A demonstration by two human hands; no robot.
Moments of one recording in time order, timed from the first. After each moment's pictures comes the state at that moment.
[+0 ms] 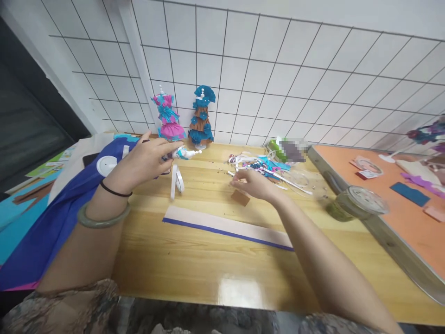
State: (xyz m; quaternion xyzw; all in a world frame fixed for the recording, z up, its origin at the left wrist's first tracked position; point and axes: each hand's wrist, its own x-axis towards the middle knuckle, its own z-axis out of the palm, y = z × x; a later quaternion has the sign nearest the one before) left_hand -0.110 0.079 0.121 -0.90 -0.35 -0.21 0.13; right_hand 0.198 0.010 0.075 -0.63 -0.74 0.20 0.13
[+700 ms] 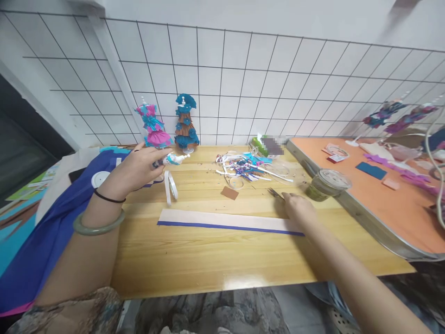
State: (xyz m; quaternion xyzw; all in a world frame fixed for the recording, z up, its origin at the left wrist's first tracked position) left_hand -0.107 0.079 0.121 -0.92 -0.33 -0.20 0.11; right_hand 0.315 -0.109 -0.004 -0.80 -0.59 -0.09 -0.06
